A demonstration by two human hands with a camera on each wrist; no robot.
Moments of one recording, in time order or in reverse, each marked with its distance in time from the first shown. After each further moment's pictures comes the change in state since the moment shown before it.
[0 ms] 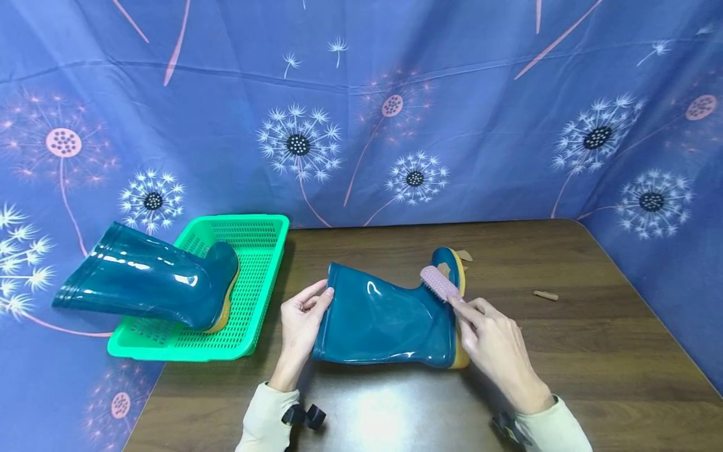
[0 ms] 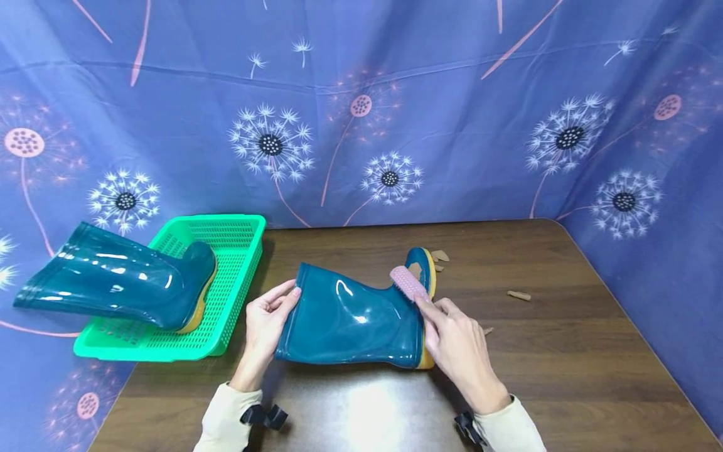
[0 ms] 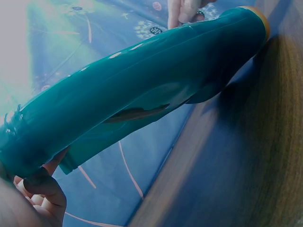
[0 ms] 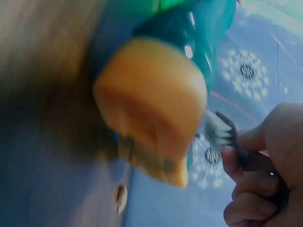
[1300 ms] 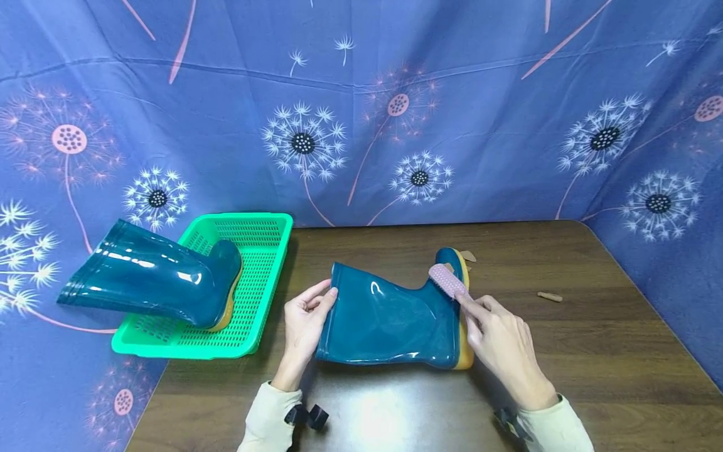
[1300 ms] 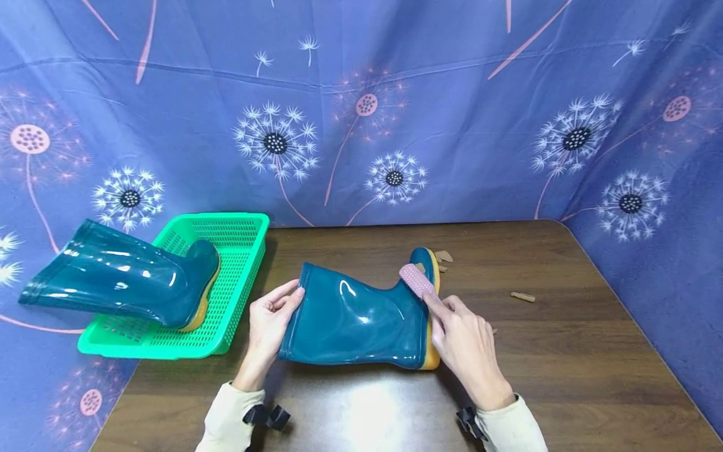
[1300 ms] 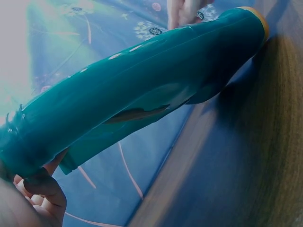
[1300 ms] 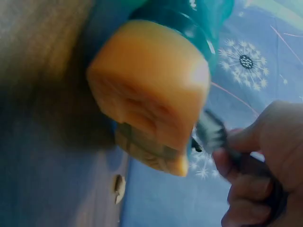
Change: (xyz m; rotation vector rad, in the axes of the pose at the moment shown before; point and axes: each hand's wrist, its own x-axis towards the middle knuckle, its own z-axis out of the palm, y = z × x) left_hand 0.001 -0.002 -0.002 -0.003 -0.018 0.015; right_hand 0.005 0.001 -0.001 -0.052 -0.017 0.062
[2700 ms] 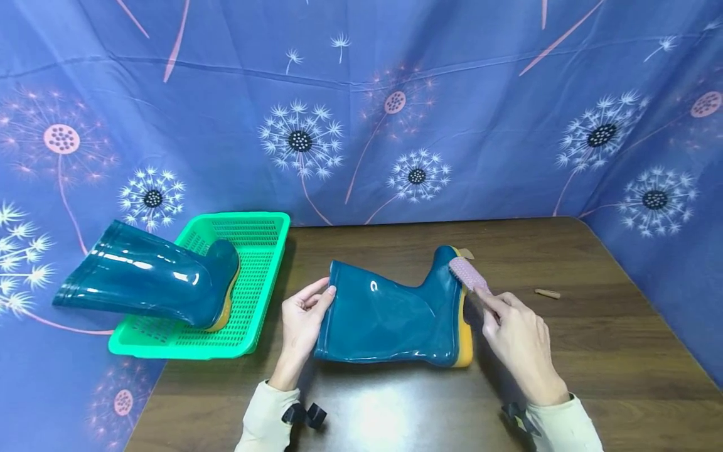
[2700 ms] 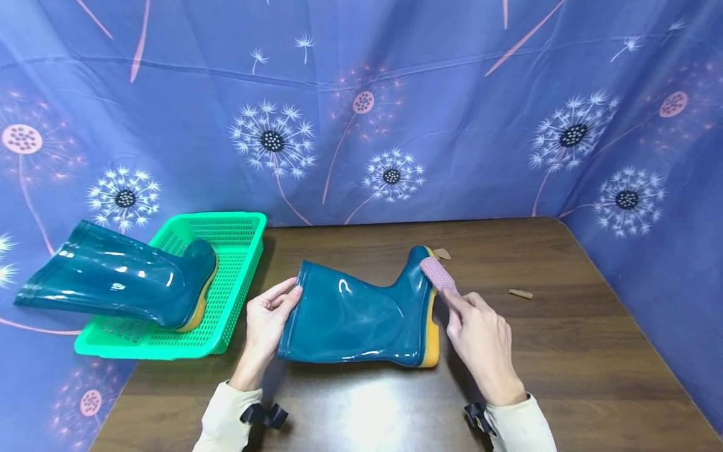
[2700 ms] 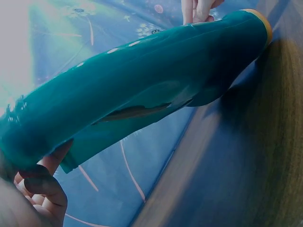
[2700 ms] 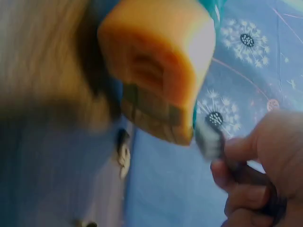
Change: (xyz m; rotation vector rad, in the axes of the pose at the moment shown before) left_hand 0.001 0.004 -0.002 0.006 -0.008 0.004; right_hand -0.004 0.014 -0.007 -0.001 0.032 0.104
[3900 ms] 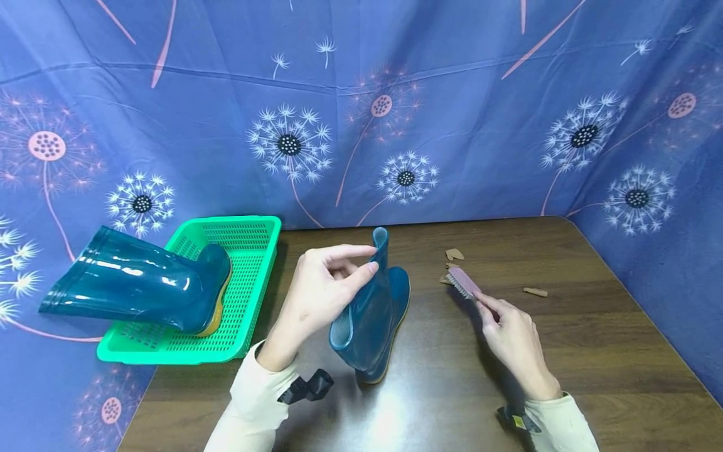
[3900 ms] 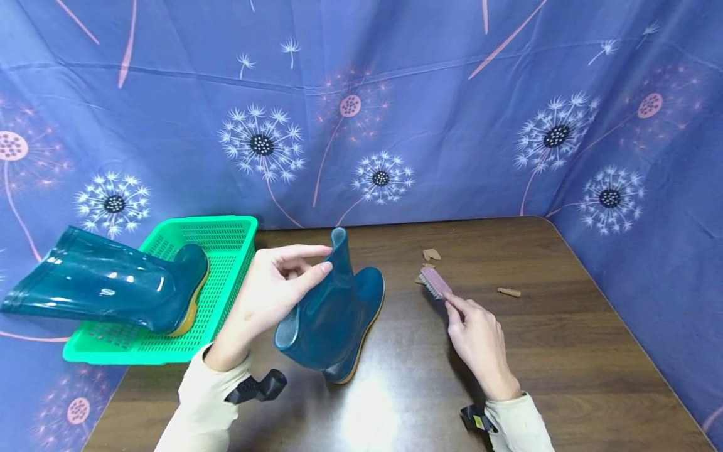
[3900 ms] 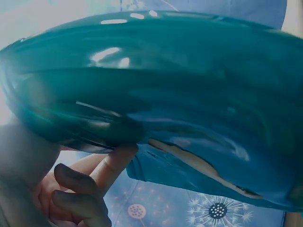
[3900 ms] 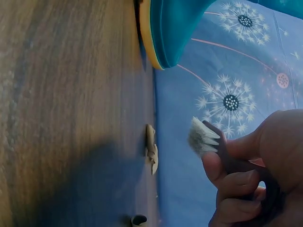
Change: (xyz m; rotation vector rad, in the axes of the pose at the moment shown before) left_hand -0.017 0.155 0.036 0.314 -0.357 0.309; right_hand -0.007 0.029 0.004 0.112 -0.065 0.188
